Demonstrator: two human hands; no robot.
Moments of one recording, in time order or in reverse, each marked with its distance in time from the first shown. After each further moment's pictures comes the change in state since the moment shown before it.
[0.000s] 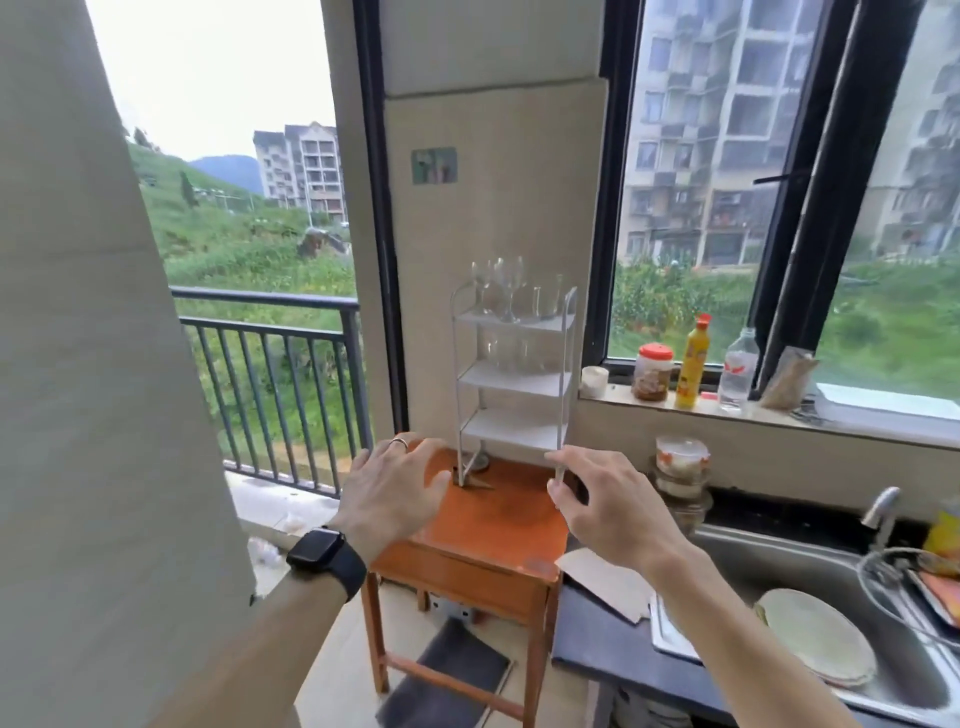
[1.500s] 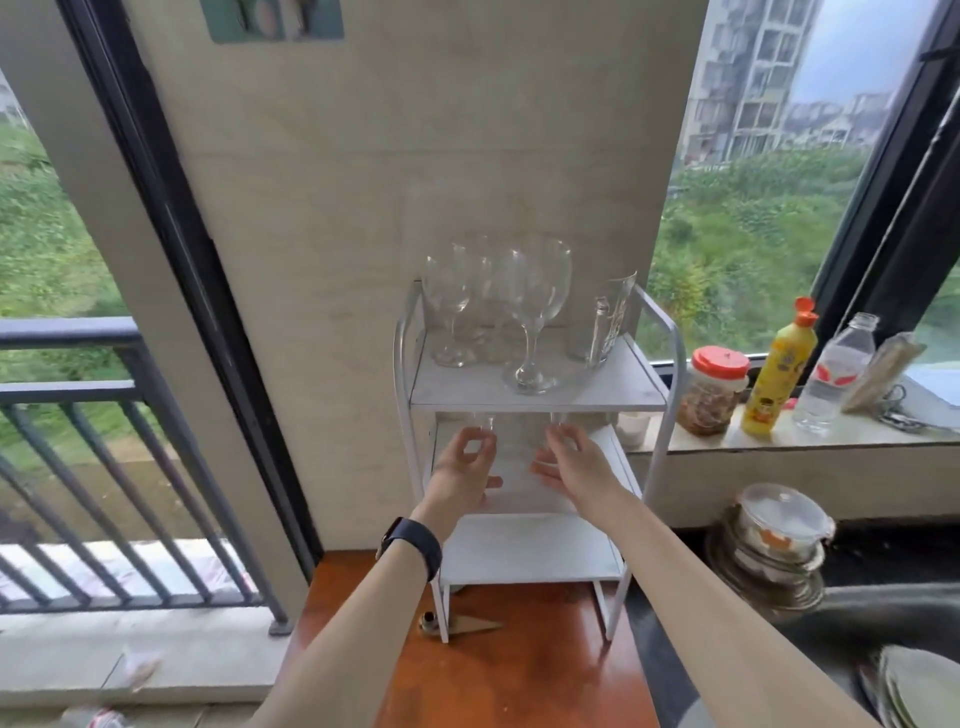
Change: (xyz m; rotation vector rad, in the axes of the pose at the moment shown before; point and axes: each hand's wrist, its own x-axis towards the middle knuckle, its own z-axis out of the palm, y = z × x) left_hand 0.566 -0.080 0.245 -1.172 -0.444 -0.179; right_hand 0.519 0.169 0.257 1.107 0.230 0.869
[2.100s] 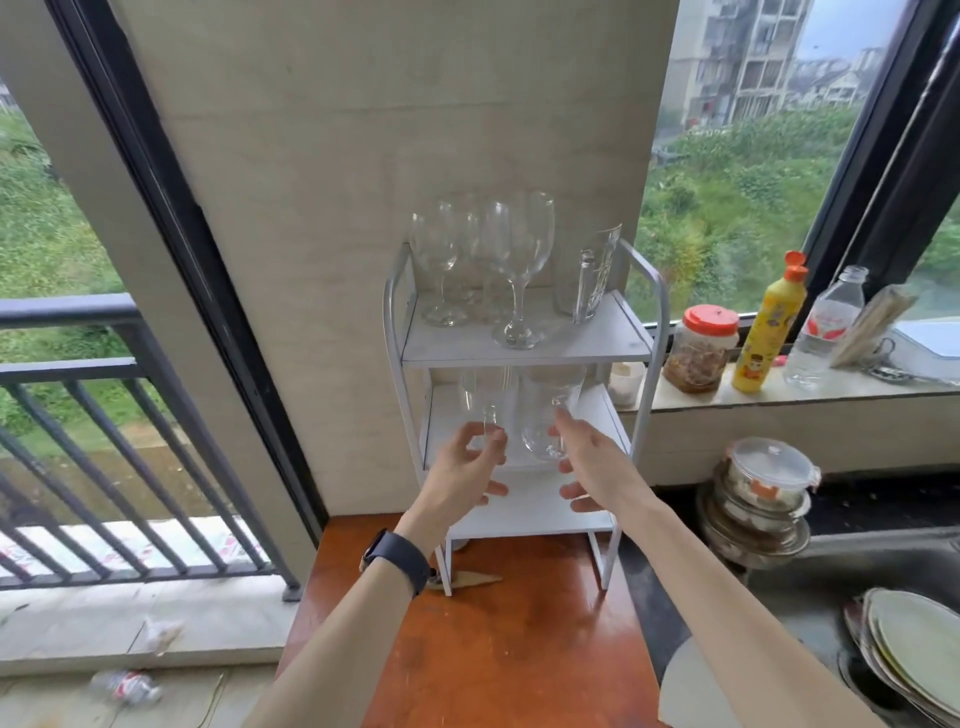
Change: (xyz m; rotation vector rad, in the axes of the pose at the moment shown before) left_hand -0.060 -0.011 0.001 0.109 -0.116 0.053; right_hand -0.092 -0.010 -0.025 -0.450 -0.047 0.054
